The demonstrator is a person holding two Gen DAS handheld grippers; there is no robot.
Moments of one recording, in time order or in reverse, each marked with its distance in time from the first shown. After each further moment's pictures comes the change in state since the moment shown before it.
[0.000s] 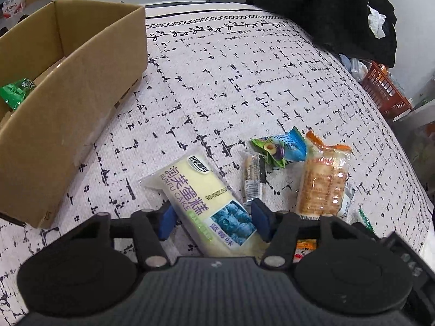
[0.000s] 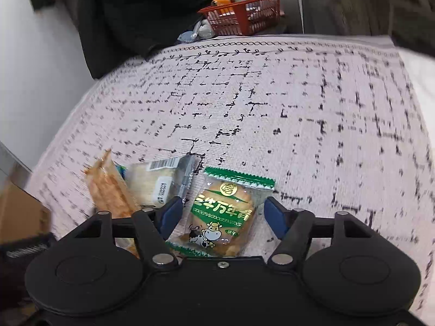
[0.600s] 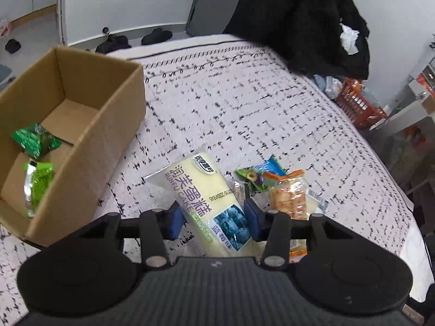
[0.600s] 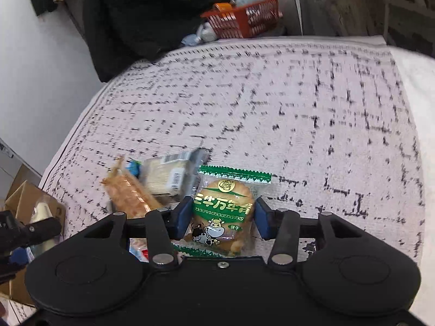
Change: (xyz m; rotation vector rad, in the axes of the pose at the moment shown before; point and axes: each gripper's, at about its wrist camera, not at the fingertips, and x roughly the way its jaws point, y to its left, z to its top) left arm -0.052 0.006 0.018 0.076 -0.083 -0.069; right arm -0.041 0.002 -0.004 0.041 -0.015 0.050
